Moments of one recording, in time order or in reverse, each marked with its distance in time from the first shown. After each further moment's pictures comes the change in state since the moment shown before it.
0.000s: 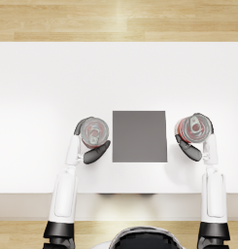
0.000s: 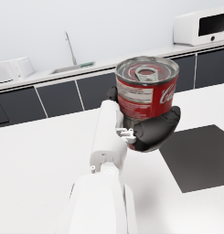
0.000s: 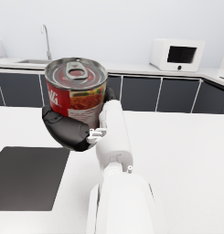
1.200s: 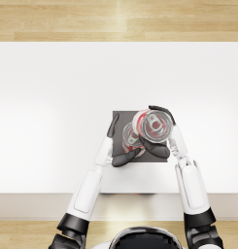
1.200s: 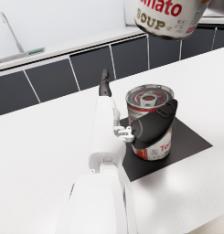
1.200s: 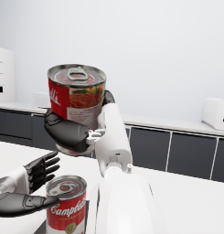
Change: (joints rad) left arm 0.076 0.105 0.250 0.175 0.000 0.067 -0.102; right arm 0.214 -0.125 0.254 0.120 0.000 0.028 -0.071
